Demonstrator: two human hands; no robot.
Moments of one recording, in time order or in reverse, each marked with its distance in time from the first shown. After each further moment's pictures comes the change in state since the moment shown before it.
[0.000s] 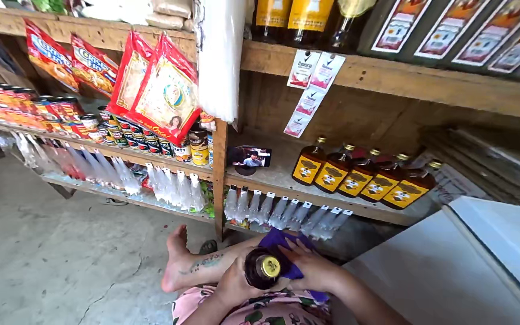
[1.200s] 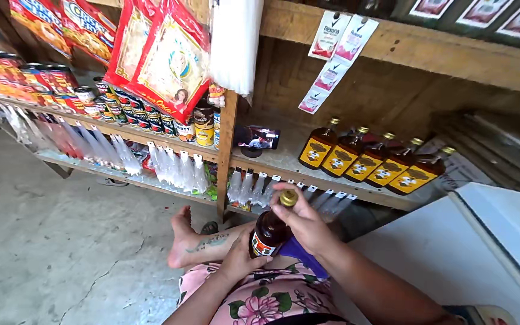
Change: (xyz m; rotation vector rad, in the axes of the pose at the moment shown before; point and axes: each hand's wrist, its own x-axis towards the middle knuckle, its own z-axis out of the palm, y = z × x) left_hand 0.003 -0.016 -0.004 0.018 -0.008 0.030; right_hand -0.004 -0.103 -0.046 1.154 0.600 -0.632
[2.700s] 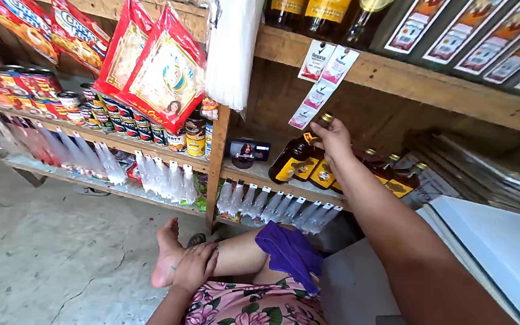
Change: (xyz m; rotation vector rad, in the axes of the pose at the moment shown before) left_hand -0.018 -0.089 -0.051 0.695 0.146 0.085; right_hand 0.167 -0.048 -0.154 -0.377 0.660 0.027
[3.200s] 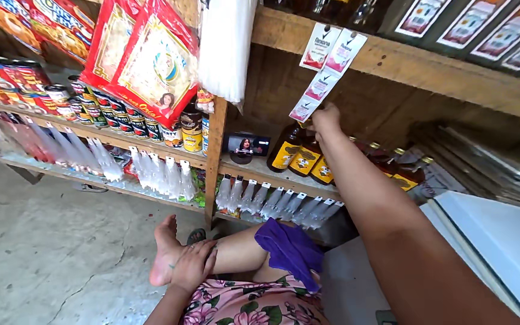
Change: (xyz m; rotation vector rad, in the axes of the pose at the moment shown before) left_hand 0.000 -0.001 0.004 0.023 0.045 0.020; right_hand 0.045 0.000 0.033 -0.123 0.068 0.085
